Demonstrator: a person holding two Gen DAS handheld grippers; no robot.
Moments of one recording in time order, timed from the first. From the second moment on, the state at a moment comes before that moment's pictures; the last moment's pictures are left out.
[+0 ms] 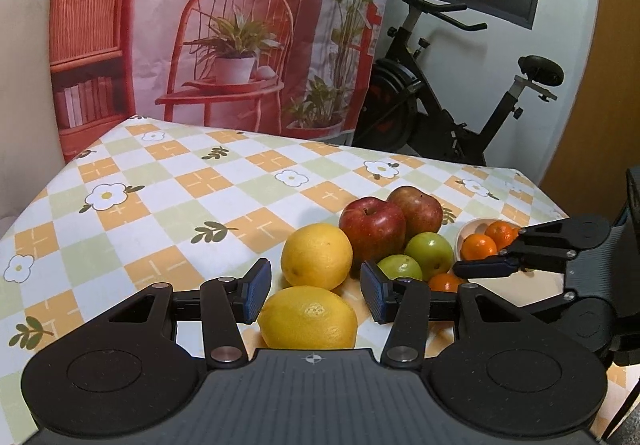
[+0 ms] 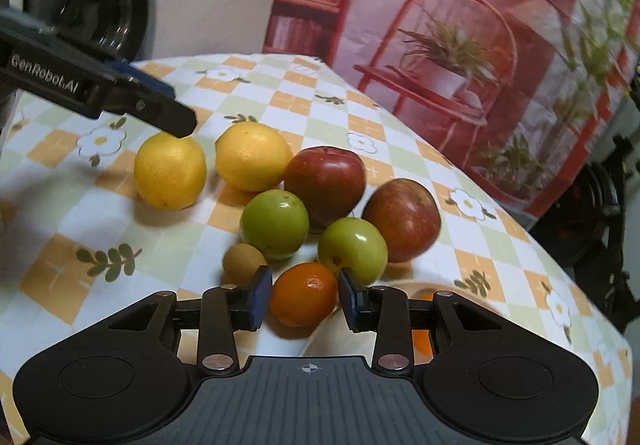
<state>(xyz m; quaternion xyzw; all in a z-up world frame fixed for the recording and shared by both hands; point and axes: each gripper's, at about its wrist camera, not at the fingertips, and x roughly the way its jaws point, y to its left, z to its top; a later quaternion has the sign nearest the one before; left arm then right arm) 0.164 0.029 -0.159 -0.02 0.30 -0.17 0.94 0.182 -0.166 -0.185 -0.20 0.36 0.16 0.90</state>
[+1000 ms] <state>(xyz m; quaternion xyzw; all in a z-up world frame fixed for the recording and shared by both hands) 0.159 0.014 -0.164 -0.01 0.33 -0.21 0.92 0.119 -0.196 -0.188 0.02 0.36 0.11 0.93</state>
